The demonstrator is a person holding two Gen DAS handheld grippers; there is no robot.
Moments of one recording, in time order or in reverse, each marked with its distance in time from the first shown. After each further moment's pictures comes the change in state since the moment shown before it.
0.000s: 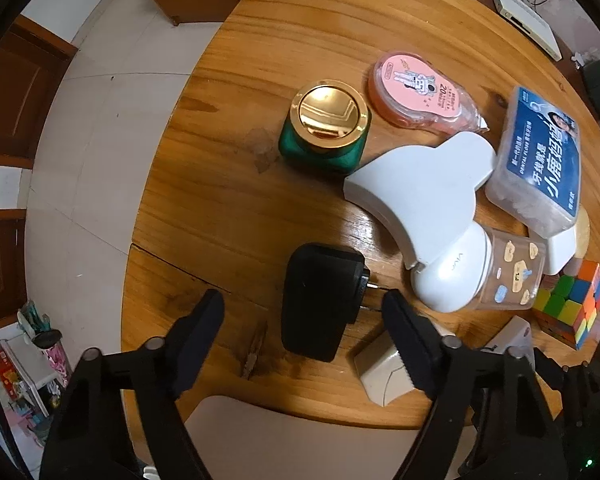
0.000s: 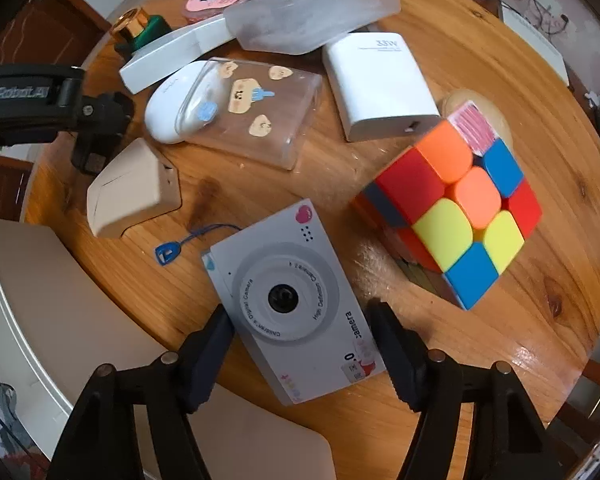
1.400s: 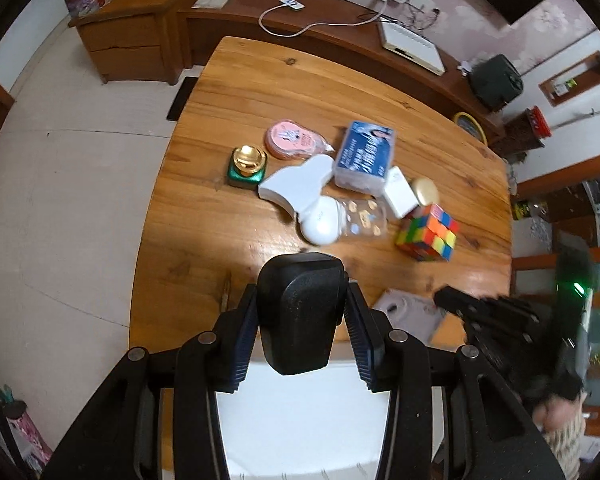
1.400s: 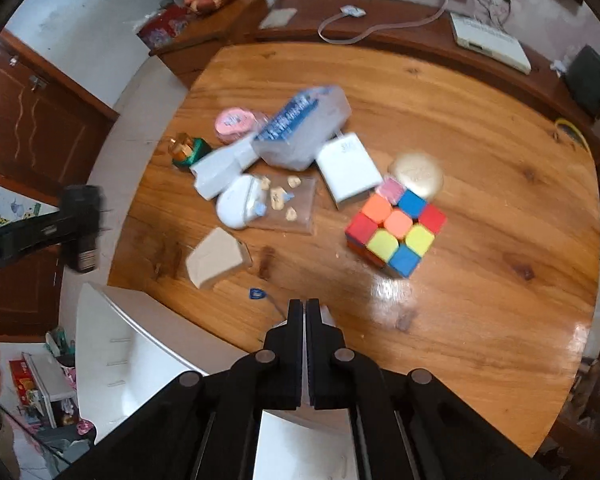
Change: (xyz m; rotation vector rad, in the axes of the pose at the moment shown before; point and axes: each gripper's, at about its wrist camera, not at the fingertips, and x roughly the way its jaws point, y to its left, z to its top) left arm -0.114 0.023 -0.071 0.186 -0.172 -0.308; right arm -0.071 -0.020 -0.022 0.223 -0.211 0.159
